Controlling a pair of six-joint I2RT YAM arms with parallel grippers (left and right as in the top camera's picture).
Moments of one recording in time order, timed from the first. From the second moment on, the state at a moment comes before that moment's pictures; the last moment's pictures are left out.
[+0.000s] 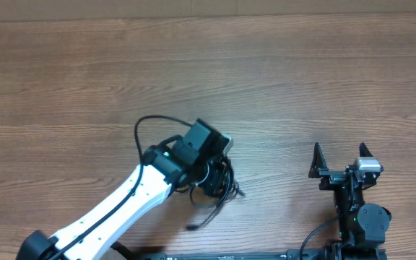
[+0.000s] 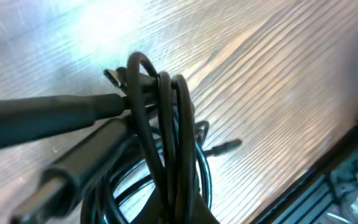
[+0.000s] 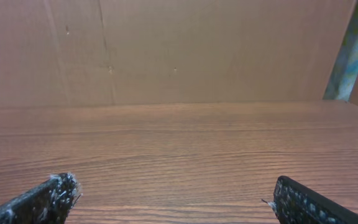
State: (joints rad) left arm -0.69 1.39 0.95 -0.74 0.28 -0.26; right arm -0.06 0.01 0.02 -0.03 -0.05 0.02
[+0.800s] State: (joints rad) left arm -0.69 1.18 1.23 -1.04 0.30 0.24; right arm -0.06 0.01 0.02 -0.01 -0.27 0.28
